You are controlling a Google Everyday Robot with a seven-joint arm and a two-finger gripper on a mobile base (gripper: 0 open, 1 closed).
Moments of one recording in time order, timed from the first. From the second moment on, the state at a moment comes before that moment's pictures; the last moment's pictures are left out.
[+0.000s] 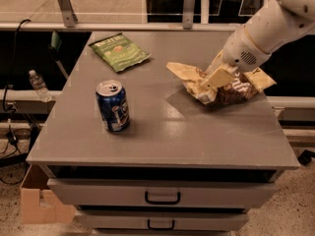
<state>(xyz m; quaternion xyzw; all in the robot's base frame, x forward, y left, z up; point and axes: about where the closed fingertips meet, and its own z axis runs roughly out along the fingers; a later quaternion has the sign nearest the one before) 0.566 -0.141 0.895 -0.58 0.77 0.13 0.24</state>
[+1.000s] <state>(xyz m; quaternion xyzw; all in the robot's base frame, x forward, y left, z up) 0.571 -0.098 0.979 -0.63 0.66 0.22 0.35</state>
